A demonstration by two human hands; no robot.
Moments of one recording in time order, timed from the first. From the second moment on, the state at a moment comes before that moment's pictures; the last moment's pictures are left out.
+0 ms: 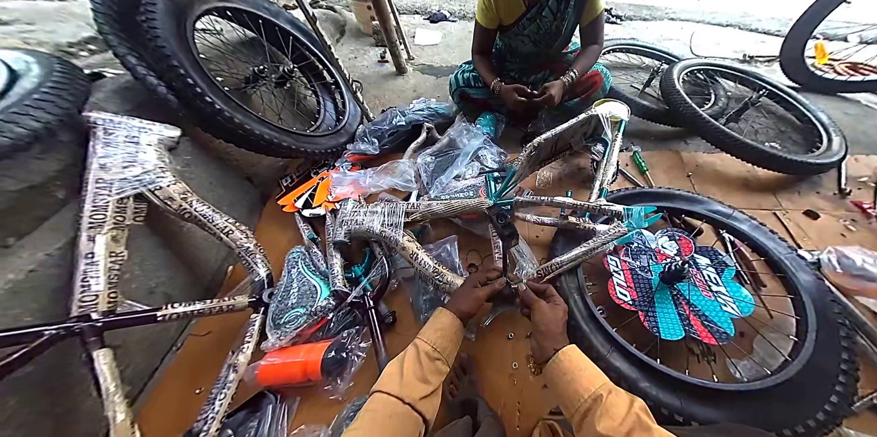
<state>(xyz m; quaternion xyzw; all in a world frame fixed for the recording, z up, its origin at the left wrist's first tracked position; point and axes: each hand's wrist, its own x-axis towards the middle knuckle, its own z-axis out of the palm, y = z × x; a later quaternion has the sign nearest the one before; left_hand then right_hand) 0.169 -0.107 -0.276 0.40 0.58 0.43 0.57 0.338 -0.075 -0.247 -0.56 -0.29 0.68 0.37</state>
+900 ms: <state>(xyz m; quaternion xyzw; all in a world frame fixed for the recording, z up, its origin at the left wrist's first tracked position) 0.179 -0.106 -0.294 0.26 0.62 0.51 0.54 0.364 -0.088 -0.234 -0.50 -0.59 0.61 0.19</state>
